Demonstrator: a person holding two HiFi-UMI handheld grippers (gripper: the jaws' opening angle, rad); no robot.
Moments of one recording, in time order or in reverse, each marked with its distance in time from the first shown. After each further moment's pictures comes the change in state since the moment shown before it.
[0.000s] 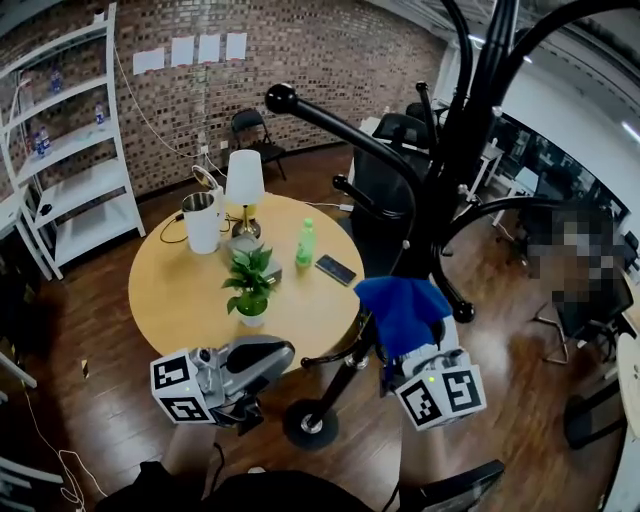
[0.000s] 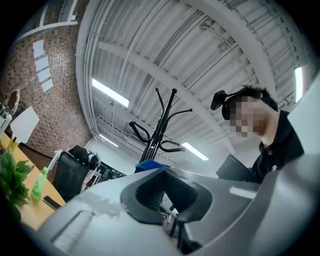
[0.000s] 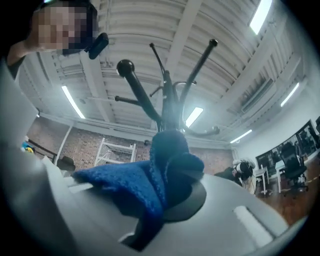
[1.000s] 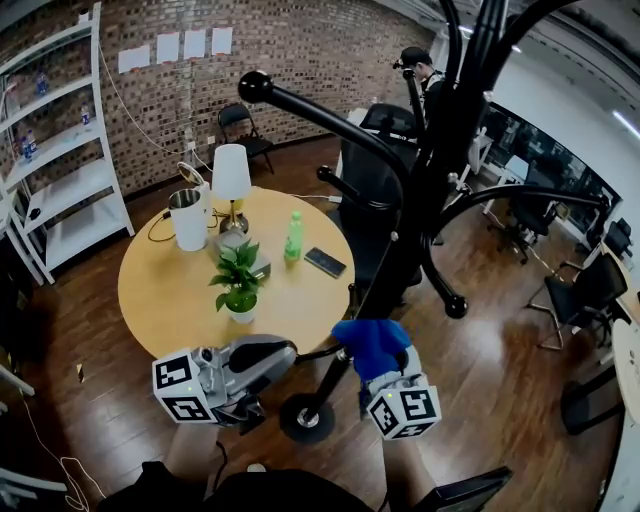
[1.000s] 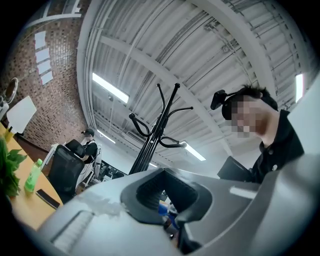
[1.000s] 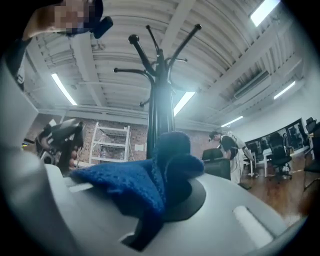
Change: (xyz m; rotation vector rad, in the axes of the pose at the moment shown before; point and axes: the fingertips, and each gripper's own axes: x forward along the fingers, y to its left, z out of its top) left arm 0.015 0.003 -0.015 -0.042 0.016 -0.033; right arm -0.050 -0.014 -0.130 0.026 0.230 -0.091
